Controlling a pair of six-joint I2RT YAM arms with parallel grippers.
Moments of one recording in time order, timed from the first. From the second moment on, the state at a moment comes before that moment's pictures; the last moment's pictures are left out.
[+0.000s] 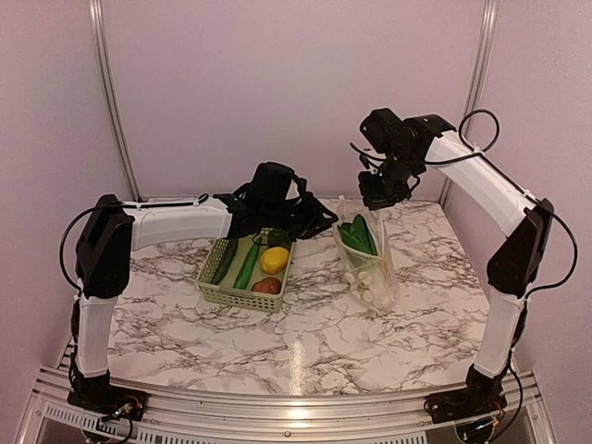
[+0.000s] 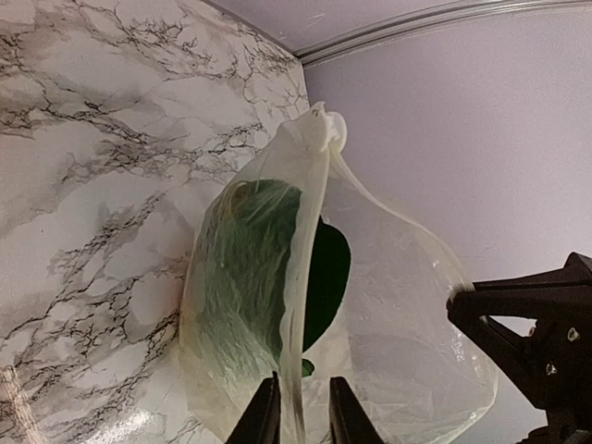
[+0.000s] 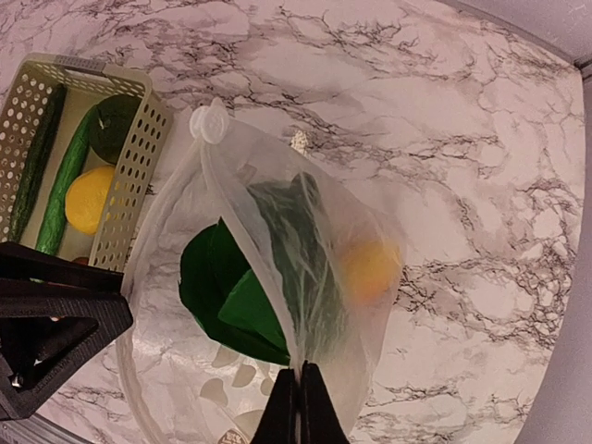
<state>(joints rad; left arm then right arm) -0.83 2.13 1.73 -0.01 0.30 -1.09 0.57 1.91 2.11 -1.32 0.13 0.35</state>
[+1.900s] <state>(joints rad) -0.64 2.18 1.82 -0.81 -0.05 -0.35 0.58 1.81 2.00 -1.20 -0.06 0.23</state>
